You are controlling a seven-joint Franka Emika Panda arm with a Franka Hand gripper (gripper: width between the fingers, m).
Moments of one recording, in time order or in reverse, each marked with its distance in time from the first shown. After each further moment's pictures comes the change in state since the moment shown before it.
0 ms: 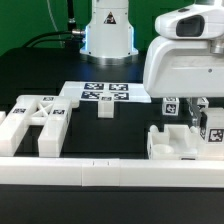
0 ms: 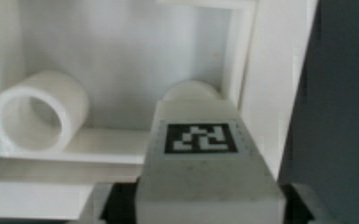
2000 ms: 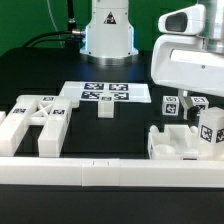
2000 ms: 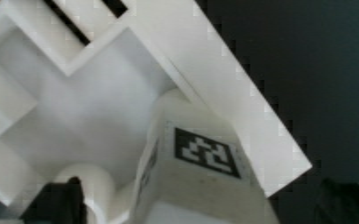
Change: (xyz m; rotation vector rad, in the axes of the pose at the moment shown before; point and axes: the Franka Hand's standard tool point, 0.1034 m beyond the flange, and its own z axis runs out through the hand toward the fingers) arm -0.001 -0.004 -0.001 0.004 -0.003 0.551
